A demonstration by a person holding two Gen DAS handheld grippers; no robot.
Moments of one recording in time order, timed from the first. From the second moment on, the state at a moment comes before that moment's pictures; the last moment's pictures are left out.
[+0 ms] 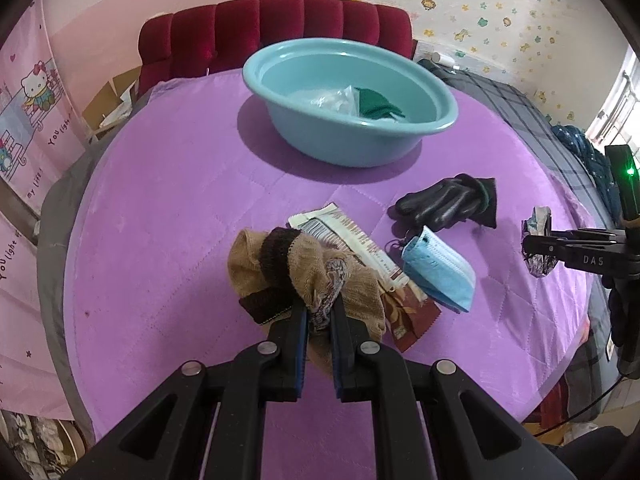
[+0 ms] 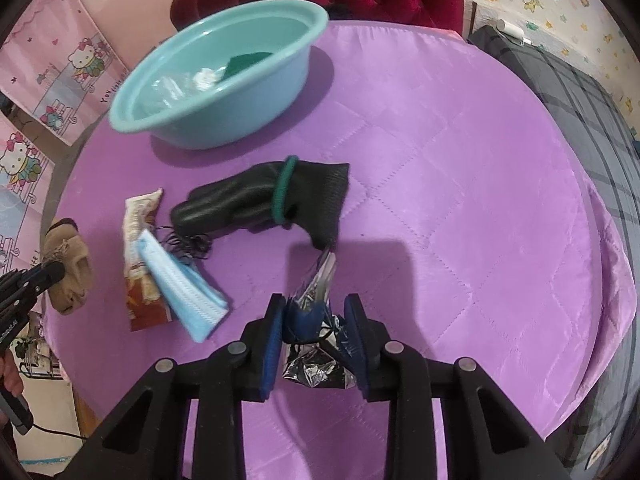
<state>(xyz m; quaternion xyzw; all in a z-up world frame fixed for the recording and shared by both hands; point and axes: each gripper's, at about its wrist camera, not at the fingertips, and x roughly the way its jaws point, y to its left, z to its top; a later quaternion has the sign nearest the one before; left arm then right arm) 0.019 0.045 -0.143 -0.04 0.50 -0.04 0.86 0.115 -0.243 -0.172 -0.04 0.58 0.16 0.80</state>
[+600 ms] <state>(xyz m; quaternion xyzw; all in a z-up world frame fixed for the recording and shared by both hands) 0.023 0.027 -0.109 -0.02 0.48 -0.07 0.87 0.095 -0.206 -0.125 -0.06 0.55 0.19 0.81</state>
